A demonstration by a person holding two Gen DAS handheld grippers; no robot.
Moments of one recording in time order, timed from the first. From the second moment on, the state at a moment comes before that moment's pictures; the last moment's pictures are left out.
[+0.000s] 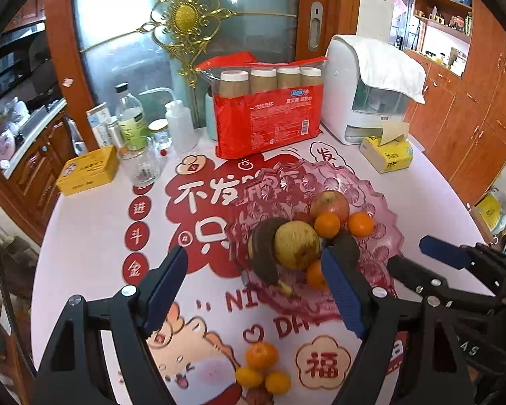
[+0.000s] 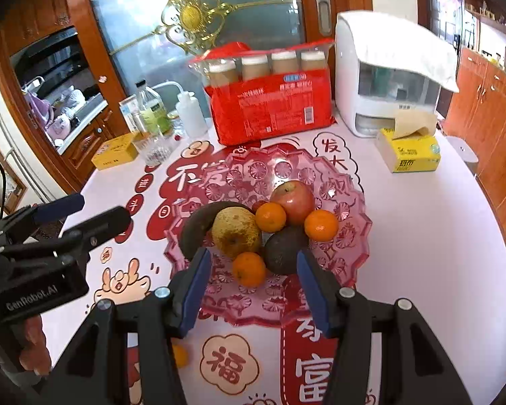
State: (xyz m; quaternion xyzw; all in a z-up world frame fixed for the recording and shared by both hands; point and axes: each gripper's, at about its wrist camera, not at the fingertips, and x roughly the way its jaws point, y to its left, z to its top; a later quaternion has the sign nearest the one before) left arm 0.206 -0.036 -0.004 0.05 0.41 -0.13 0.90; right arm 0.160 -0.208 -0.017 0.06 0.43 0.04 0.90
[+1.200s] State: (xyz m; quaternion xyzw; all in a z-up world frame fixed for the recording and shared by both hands) left arm 0.024 -0.008 -0.015 0.08 0.46 -0.05 0.88; right arm 0.011 -0.196 -0.016 0.04 0.44 0.11 0.89
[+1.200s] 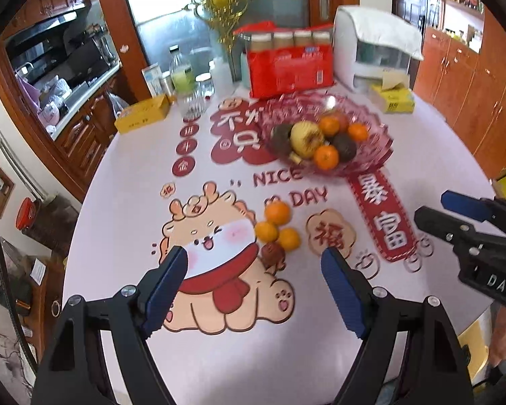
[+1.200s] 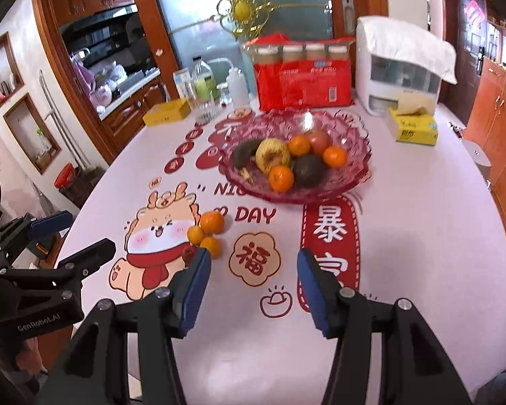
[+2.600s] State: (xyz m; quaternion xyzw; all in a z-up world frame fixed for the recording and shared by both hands) left arm 0.146 0.047 -0.167 0.00 0.57 -0.16 0.81; right arm 0.172 -0.092 -0.167 0.10 0.57 0.14 0.80
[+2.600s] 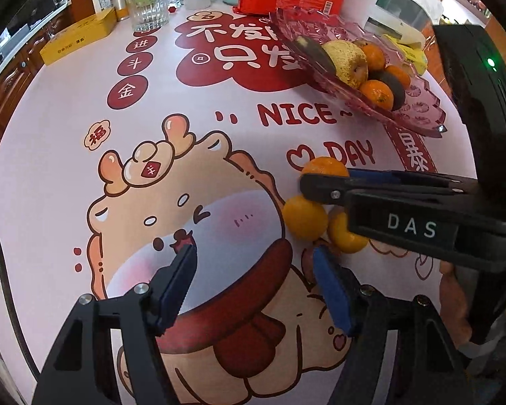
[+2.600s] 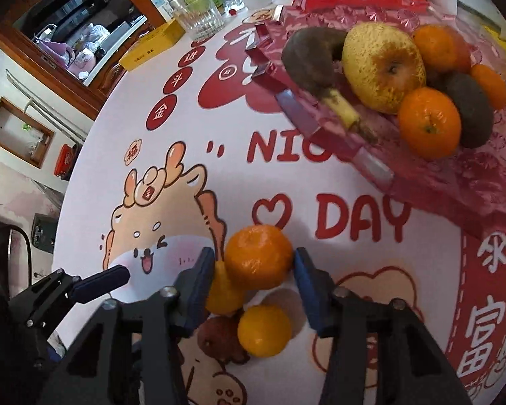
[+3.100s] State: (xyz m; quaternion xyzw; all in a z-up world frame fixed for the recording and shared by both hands) left arm 0.164 0.007 -0.180 -0.04 0.58 -0.20 0.79; right arm 0.150 -0.156 -0.156 0.14 0.57 0.08 0.81
